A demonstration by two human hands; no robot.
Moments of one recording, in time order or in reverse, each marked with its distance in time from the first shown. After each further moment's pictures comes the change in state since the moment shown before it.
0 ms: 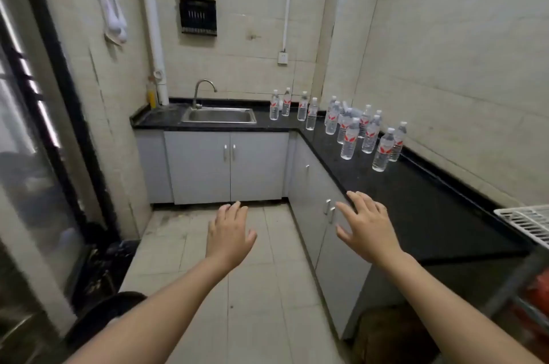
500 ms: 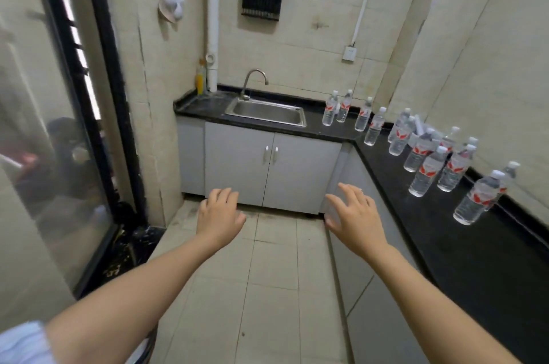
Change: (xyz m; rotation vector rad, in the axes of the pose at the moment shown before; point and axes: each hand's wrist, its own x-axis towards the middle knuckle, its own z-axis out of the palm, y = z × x) left_hand 0.198 -0.123 0.021 0.030 0.052 -0.236; right_hand 0.229 -0.065 0.145 0.143 0.067 -0.210
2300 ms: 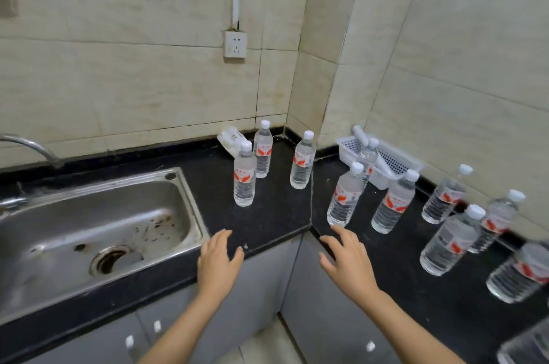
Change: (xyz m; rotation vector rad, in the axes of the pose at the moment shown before) left_hand 0.858 0.187 0.293 -0.564 -0.275 0.221; right_hand 0.508 0.356 0.498 -0.010 -0.195 0.650
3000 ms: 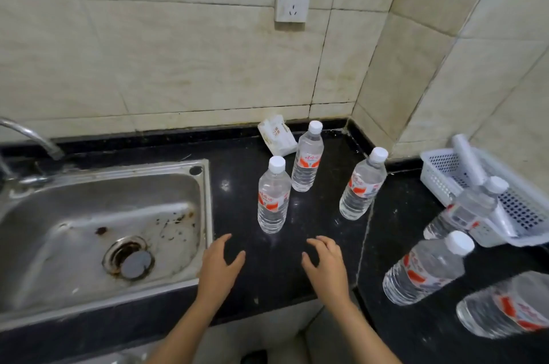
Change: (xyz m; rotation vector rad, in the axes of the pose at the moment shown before) left_hand 0.156 -0.038 0.065 -0.182 0.097 -0.366; right_hand 0.177 -0.007 0.160 0.578 -0.293 0.158
